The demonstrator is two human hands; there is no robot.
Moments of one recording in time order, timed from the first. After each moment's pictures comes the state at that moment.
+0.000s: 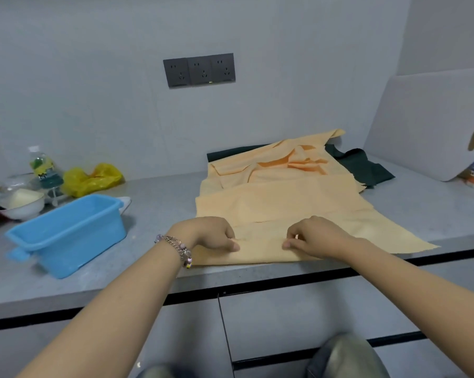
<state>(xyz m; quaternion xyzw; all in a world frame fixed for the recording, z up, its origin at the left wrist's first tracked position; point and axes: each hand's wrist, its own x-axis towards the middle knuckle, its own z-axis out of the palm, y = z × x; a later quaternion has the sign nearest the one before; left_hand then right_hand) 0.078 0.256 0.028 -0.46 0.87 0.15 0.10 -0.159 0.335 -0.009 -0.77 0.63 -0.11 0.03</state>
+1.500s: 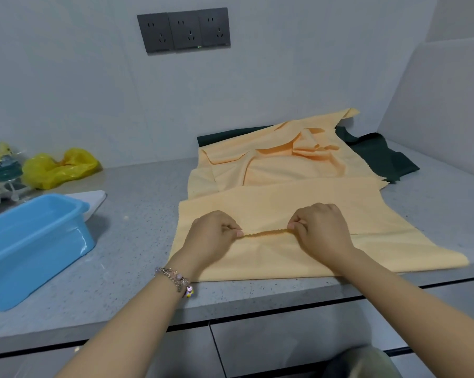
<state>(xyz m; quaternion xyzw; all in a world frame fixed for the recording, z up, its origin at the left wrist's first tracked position) 0.053 0.183 -0.045 -0.48 0.80 0.23 -0.28 -0.173 0.258 -0.047 -0.67 0.68 -0.28 -0.10</state>
